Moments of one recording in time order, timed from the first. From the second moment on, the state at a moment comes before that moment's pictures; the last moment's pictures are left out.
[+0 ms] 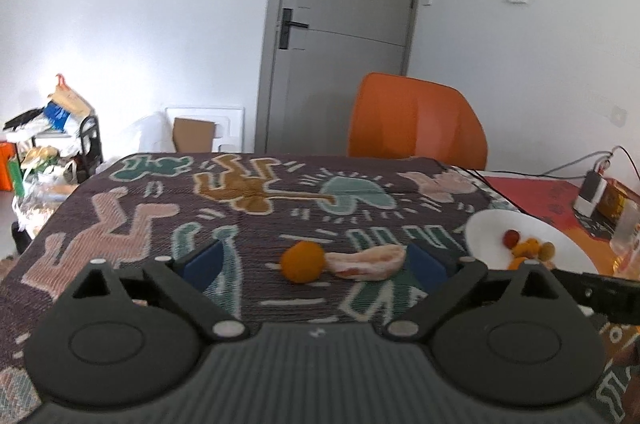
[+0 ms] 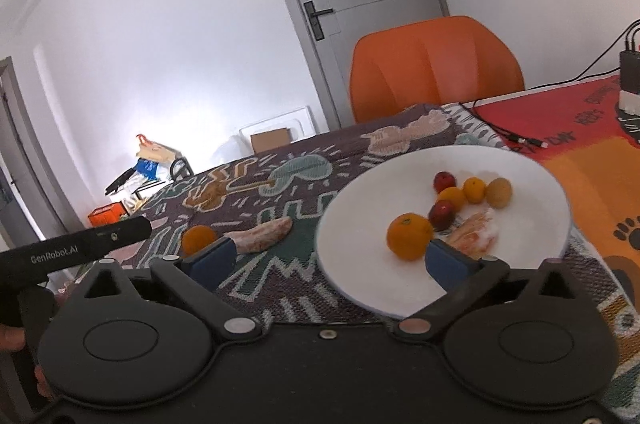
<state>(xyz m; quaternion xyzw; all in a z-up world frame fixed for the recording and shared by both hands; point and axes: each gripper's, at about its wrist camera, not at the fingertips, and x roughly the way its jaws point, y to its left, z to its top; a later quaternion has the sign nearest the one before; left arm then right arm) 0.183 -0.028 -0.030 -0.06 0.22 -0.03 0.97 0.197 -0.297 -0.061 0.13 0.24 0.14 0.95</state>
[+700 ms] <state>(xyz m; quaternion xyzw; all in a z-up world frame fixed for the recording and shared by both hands) 0.211 -0.003 -0.047 -0.09 0.25 -0.04 0.96 0.221 -0.253 -0.050 0.08 0.24 0.19 0.95</state>
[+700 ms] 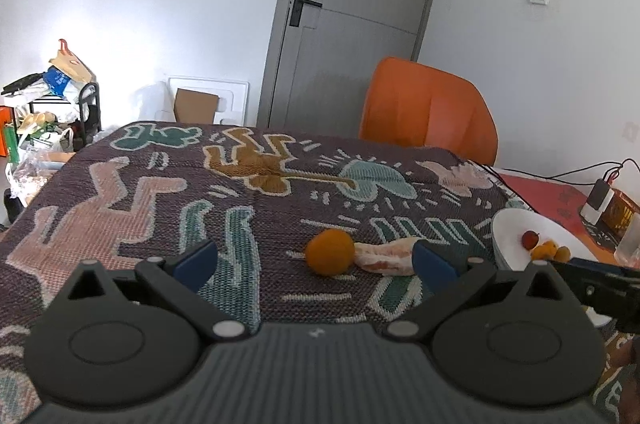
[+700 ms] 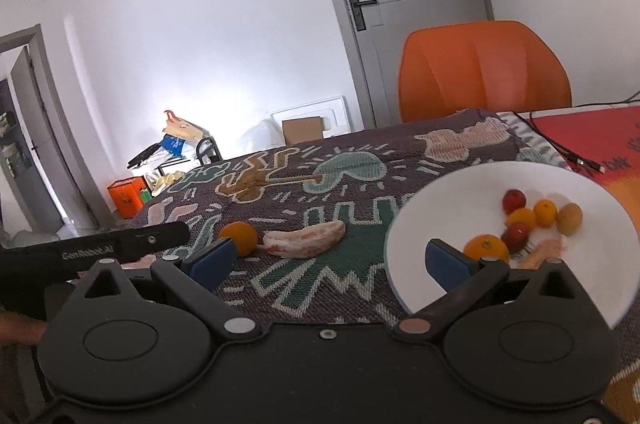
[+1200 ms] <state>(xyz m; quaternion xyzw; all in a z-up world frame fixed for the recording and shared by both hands) 0.248 -0.004 -0.063 -0.11 0.27 -0.04 0.95 0.257 -0.240 -0.051 0.06 0.26 0.21 0.94</state>
